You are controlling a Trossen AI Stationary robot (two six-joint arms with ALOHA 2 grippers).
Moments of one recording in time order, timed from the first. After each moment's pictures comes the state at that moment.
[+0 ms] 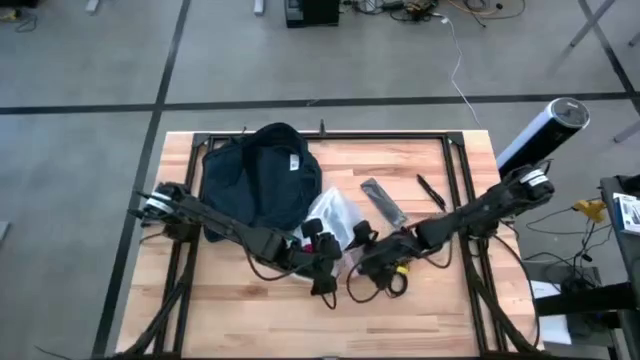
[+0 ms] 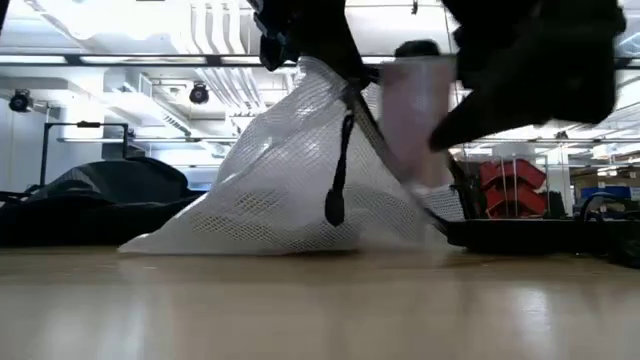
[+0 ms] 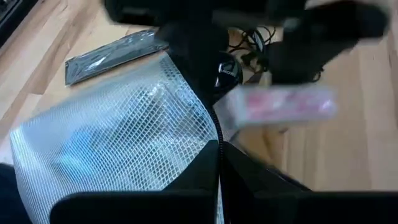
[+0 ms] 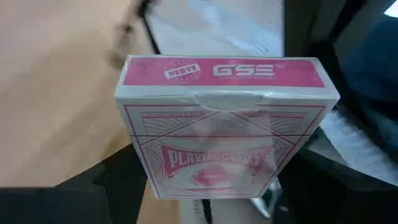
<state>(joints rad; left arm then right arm) -0.37 1.86 1.46 -0.49 -0.49 -0.40 0.34 1.54 0.75 0.17 0.23 -0.40</state>
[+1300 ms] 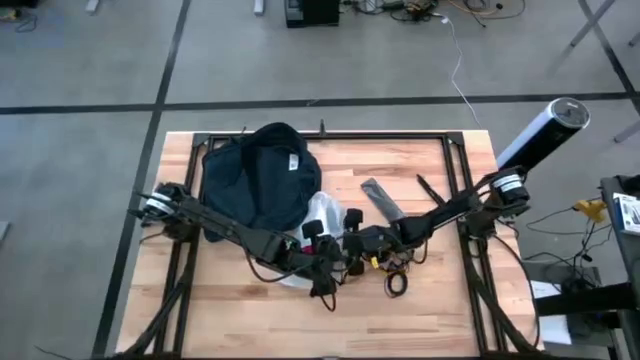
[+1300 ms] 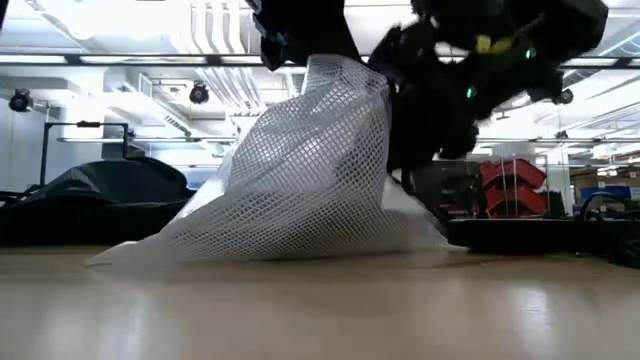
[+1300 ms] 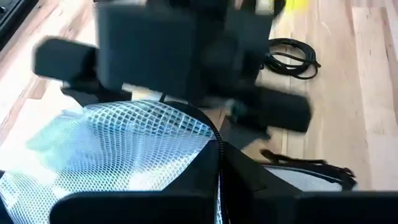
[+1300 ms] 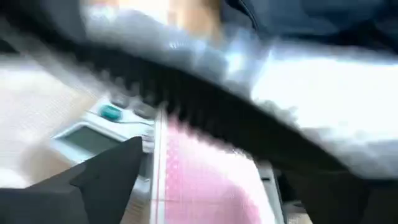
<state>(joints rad) -0.38 1.86 1.45 -0.47 -0.49 -0.37 0.22 1.70 0.75 0.44 0.27 -0.07</state>
